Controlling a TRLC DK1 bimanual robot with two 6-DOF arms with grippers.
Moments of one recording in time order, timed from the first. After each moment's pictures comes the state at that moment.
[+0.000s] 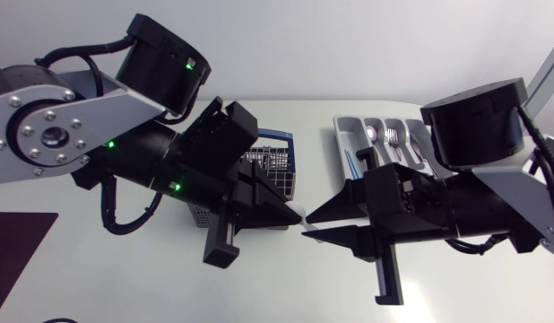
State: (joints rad) left arm -0.70 1.38 1.09 -0.56 0.70 0.45; right arm 0.60 1.07 0.73 -0.39 -0.57 -0.80
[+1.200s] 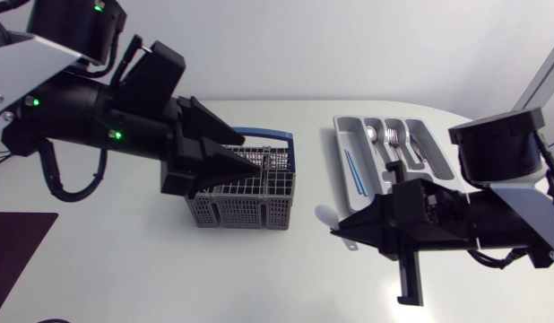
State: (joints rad) left arm -0.48 1.28 1.13 -0.57 0.65 0.39; right arm 0.43 1.00 0.63 -0.42 -0.60 -0.88
